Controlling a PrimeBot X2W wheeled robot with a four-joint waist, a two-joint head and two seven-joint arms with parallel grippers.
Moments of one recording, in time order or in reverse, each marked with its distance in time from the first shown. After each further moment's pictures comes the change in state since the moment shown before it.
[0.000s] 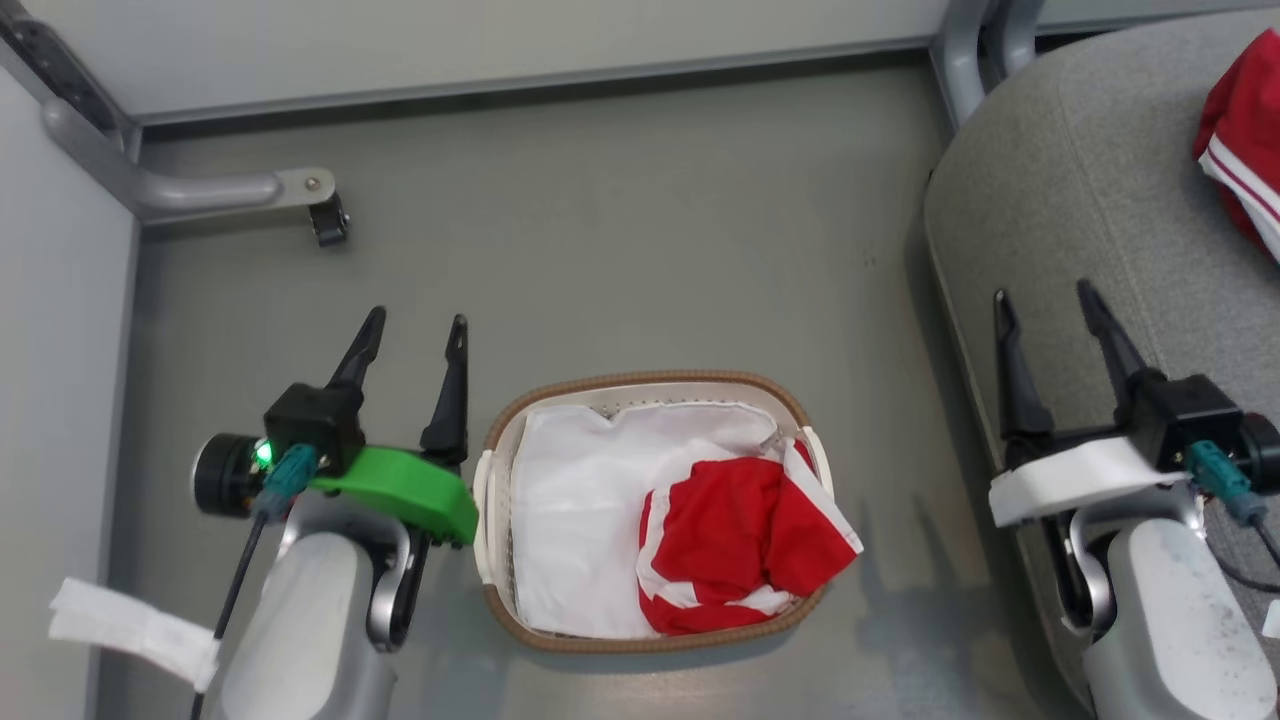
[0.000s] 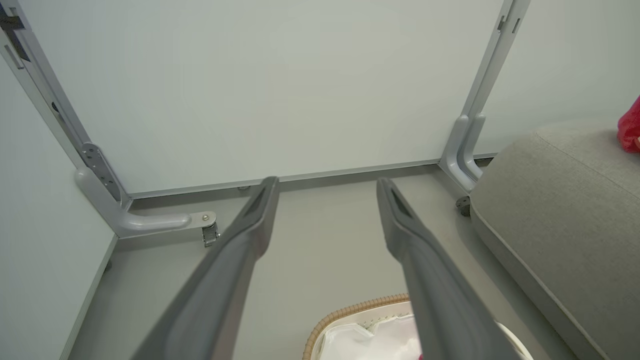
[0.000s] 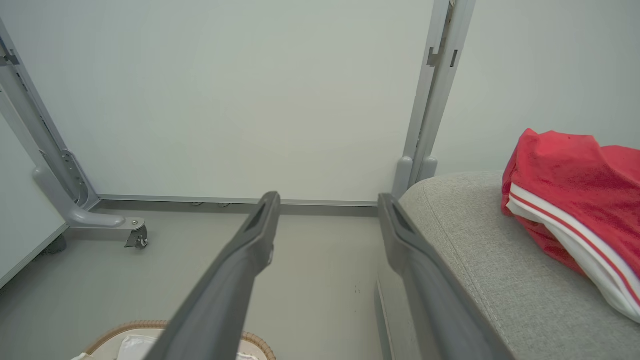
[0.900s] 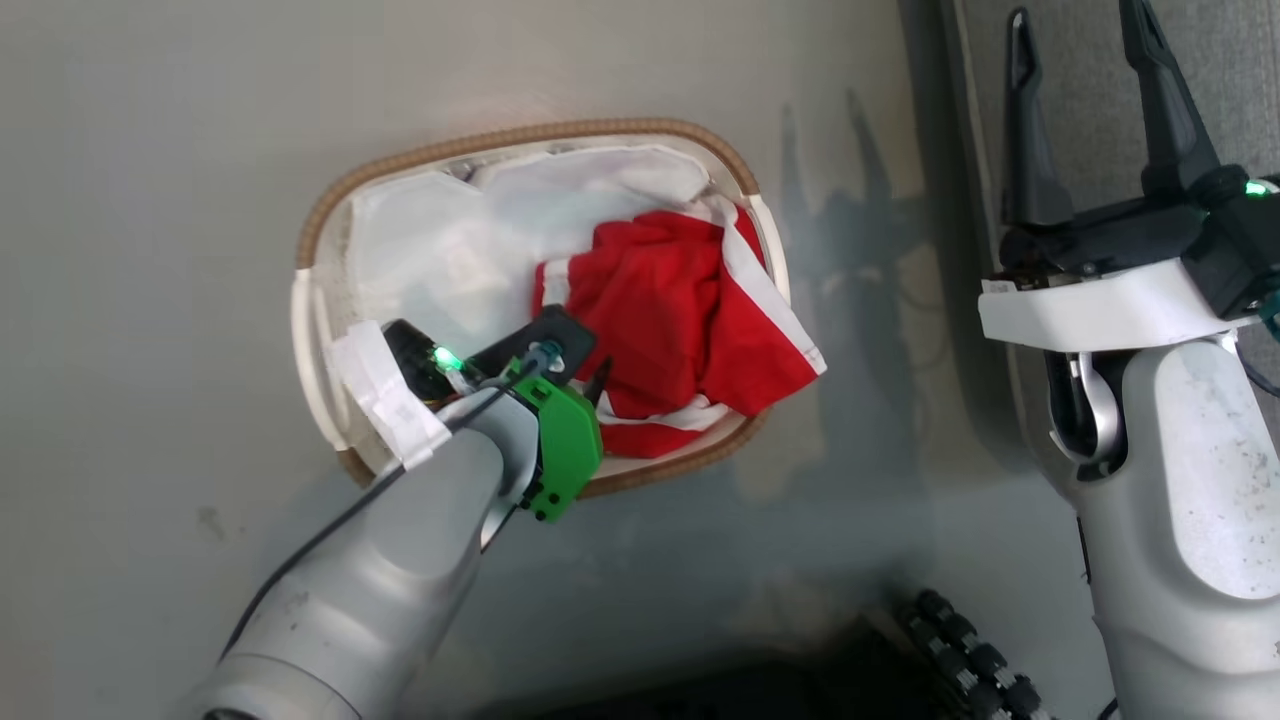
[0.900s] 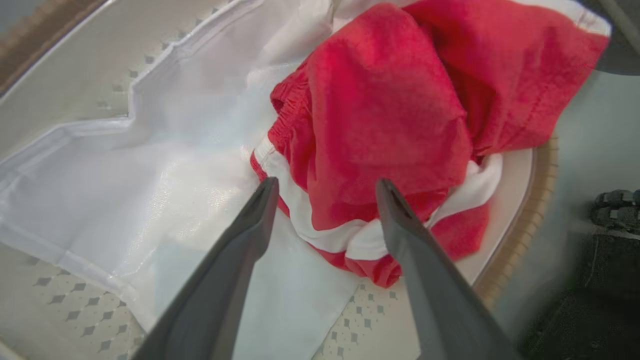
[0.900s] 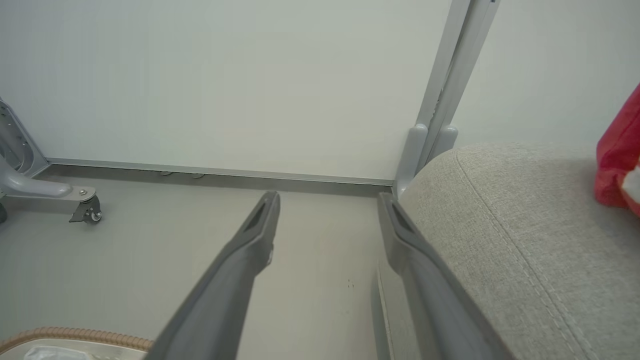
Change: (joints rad) left arm -0.468 -0.039 -0.625 0.586 -0.063 -0.018 0.199; right arm -0.274 -0.001 0.069 -0.210 0.007 0.000 0.000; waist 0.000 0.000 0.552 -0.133
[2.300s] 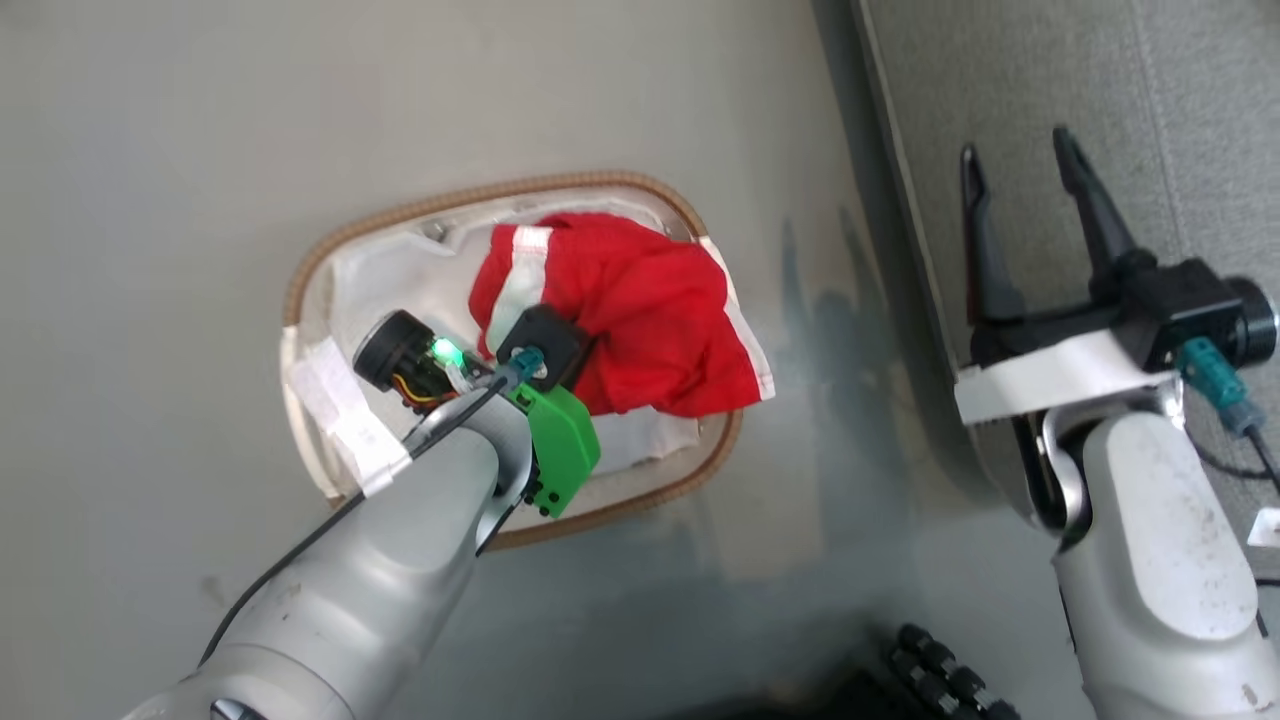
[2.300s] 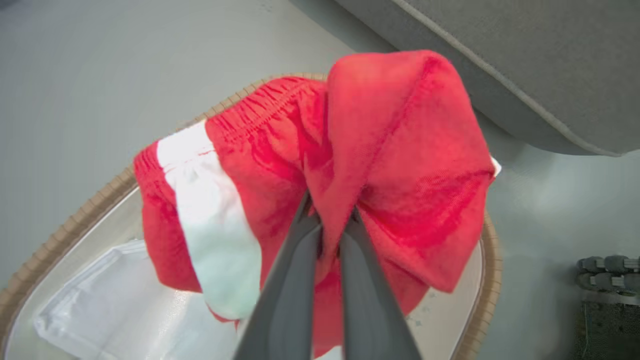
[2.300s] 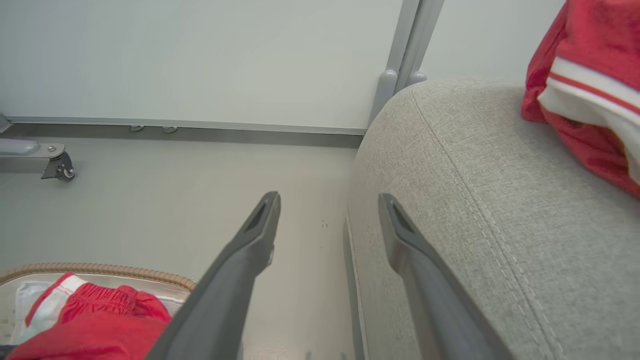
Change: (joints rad) left arm -0.050 0.015 -0.135 0.054 -0.163 0.000 -0.215; right arm 0.086 0.002 0.001 0.156 -0.006 0.000 0.000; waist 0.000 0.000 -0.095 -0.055
